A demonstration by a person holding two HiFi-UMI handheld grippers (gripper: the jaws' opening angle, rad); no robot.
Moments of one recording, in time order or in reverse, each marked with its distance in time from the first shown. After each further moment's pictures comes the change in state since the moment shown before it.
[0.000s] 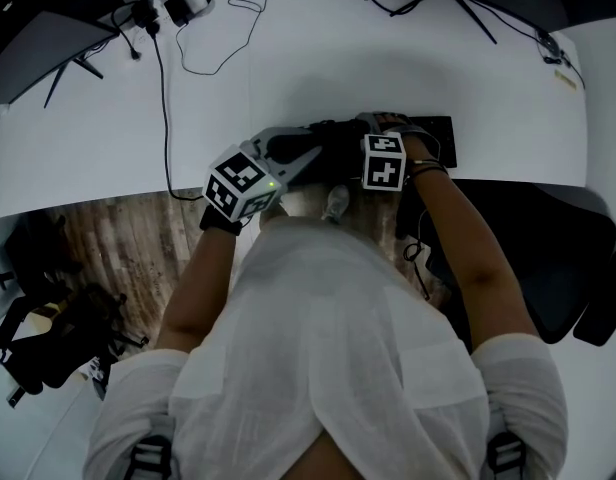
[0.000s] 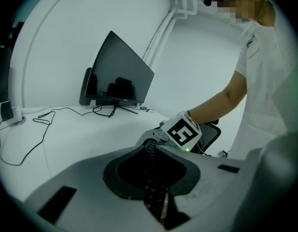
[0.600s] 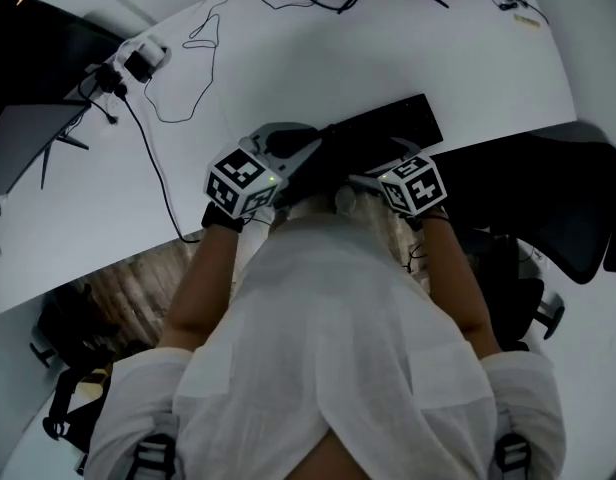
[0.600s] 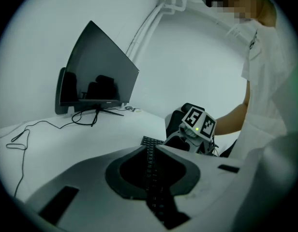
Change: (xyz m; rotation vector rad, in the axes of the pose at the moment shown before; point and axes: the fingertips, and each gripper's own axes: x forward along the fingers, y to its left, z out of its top) left arm 0.033 -0.003 0.041 0.126 0.050 -0.189; right arm -0.064 0.013 -0.034 1.186 -0.516 -0.257
